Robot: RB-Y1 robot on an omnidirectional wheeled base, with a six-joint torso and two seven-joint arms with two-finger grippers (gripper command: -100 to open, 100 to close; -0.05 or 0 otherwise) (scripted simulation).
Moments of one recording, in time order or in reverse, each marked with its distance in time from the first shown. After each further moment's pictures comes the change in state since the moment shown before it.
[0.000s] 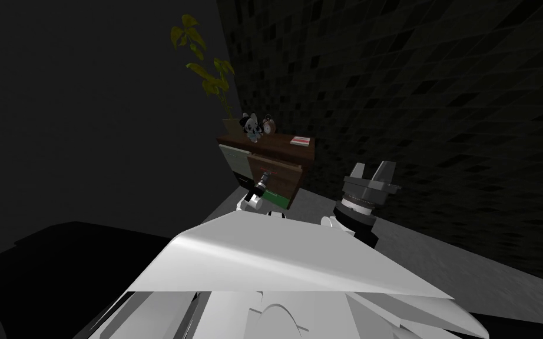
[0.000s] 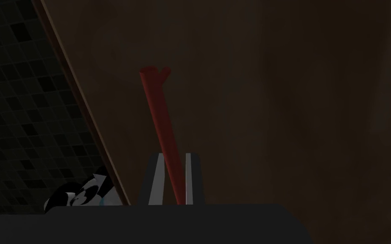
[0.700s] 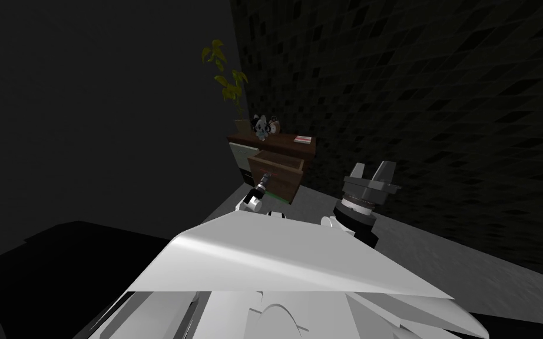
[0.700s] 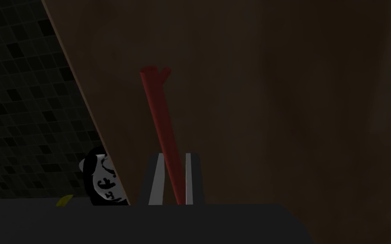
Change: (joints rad) left arm 0.040 0.021 -0.027 -0.036 0.015 0.006 -0.008; right arm 0.000 0.000 0.000 0.000 0.000 0.000 0.000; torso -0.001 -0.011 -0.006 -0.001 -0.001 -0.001
